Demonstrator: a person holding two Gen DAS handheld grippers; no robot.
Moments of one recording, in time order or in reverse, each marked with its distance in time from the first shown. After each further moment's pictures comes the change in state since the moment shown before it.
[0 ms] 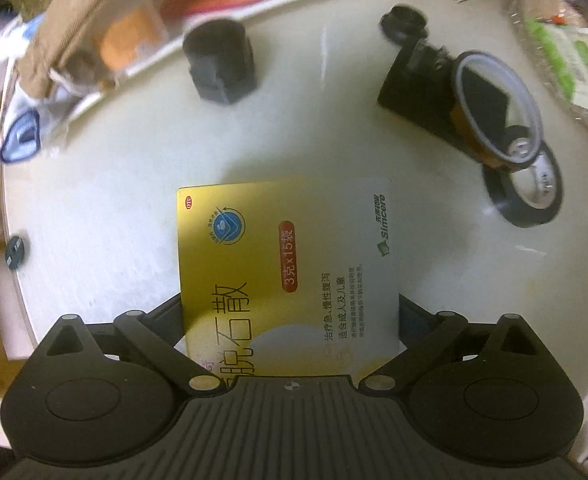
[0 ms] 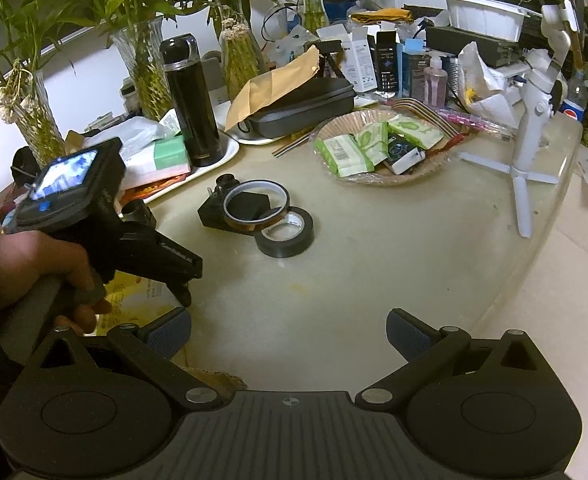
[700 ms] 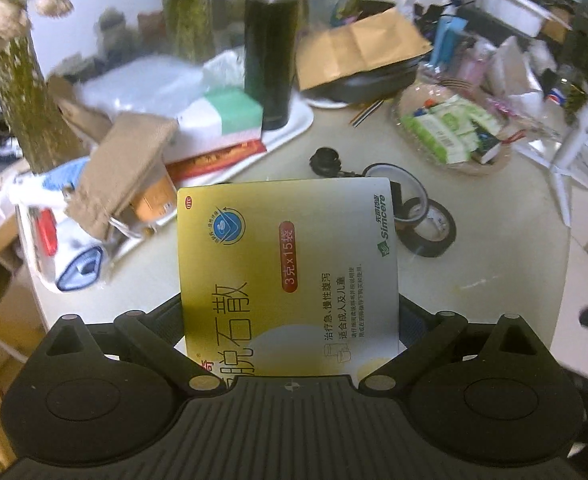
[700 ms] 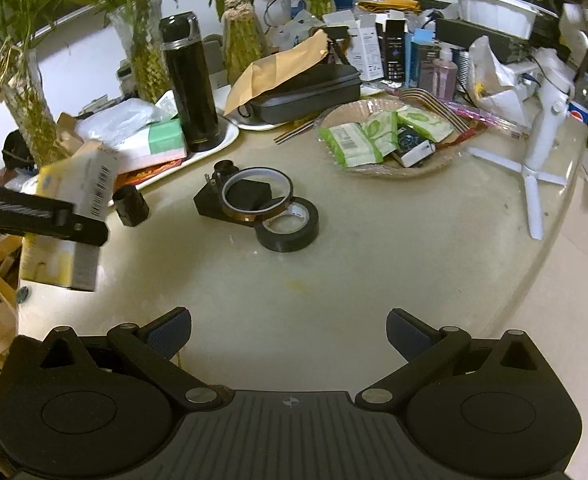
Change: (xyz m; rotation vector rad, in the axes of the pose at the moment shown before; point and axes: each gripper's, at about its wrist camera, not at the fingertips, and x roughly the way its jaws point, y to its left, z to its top) left arm -0.107 0.059 -0.042 0.265 -0.447 -0.166; right arm 0.026 0.011 0.005 -0.034 0.040 -0.020
